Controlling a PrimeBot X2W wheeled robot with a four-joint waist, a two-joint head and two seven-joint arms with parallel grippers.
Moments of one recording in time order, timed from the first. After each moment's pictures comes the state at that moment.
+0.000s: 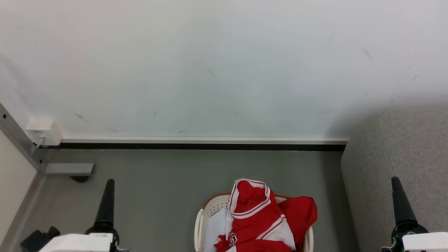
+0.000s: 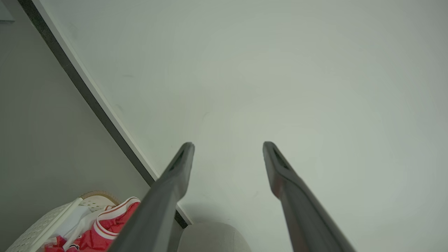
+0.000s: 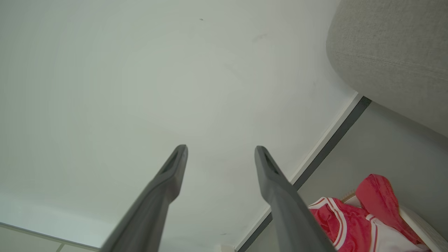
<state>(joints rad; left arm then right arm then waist) -0.07 0.04 0.08 0.17 -1.27 -0.12 -0.01 -0.07 -0.06 -0.02 0.17 1.40 0.13 -0.01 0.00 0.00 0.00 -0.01</state>
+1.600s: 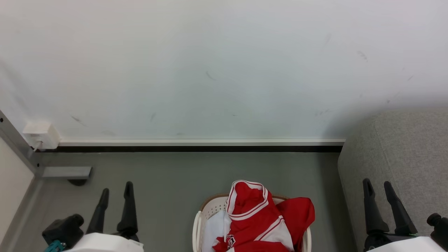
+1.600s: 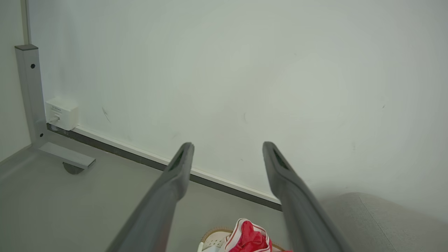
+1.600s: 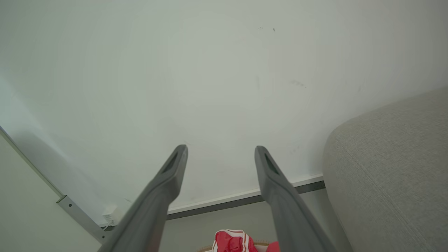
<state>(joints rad) -0.05 0.07 -0.01 0.13 -0.48 -0.01 -0.16 -0.04 -0.10 0.09 0.12 0.64 0.13 -0.16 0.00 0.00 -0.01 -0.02</state>
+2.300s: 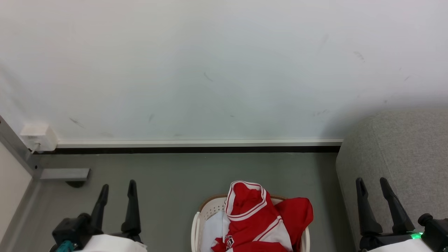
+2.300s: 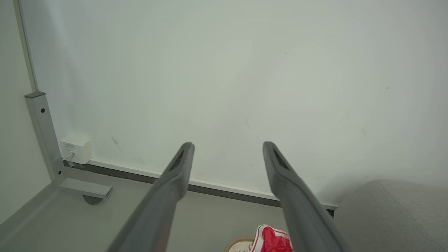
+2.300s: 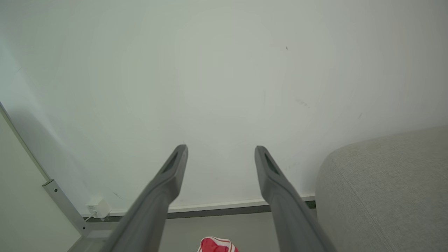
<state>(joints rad) -0.05 0.07 -0.02 0.12 -0.29 0.00 -0.21 -0.04 -0.10 0.11 0.10 0.49 0.13 -0.20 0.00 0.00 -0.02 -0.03</state>
